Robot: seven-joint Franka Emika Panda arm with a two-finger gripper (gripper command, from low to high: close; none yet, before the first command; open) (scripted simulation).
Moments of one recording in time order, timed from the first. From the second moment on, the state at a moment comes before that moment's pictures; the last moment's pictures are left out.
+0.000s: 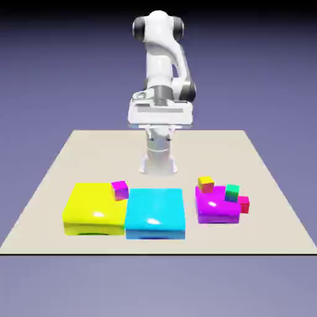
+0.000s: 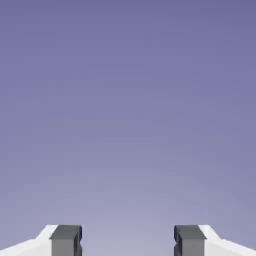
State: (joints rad) arm 0.04 -0.53 0.00 -2.77 -0.01 2.99 0.74
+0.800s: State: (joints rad) arm 0.55 0.34 0.07 -1.97 -0.27 1.96 0.64
